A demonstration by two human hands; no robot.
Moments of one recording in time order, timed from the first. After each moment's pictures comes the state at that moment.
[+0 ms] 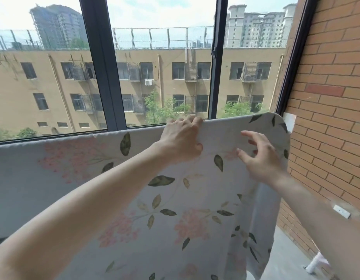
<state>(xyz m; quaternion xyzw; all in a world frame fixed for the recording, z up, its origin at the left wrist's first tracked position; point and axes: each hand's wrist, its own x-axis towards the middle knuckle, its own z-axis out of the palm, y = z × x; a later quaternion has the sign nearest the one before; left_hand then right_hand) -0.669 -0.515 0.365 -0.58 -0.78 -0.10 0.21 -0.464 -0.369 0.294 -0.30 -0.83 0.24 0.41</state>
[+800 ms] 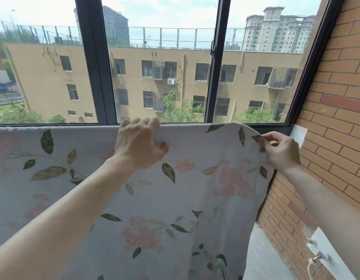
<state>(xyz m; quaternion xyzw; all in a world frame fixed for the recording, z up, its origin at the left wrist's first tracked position) -0.628 -0.435 0.343 -0.41 -0.83 -0.16 0.34 -0.405 -0.108 0.308 -0.31 -0.79 0.27 0.46</state>
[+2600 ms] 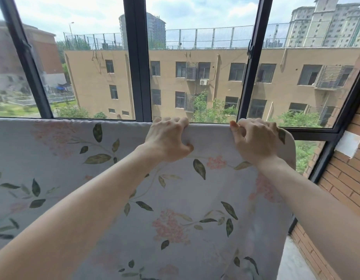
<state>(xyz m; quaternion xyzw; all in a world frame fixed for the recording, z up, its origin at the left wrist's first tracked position) -0.614 -0.451 0.356 -0.42 -0.86 -0.13 0.27 -0.495 -0.213 0.335 -0.16 -0.89 0.01 0.43</state>
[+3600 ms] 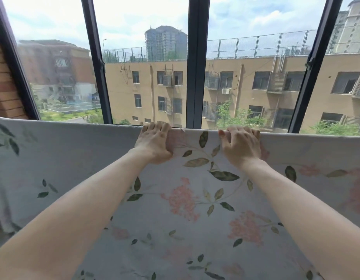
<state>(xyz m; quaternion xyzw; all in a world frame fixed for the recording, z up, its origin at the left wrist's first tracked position) -0.742 -0.740 0.354 -0.33 -0.91 -0.07 0.23 -0.627 -0.482 0.339 -0.14 -0.91 0.08 0.38</state>
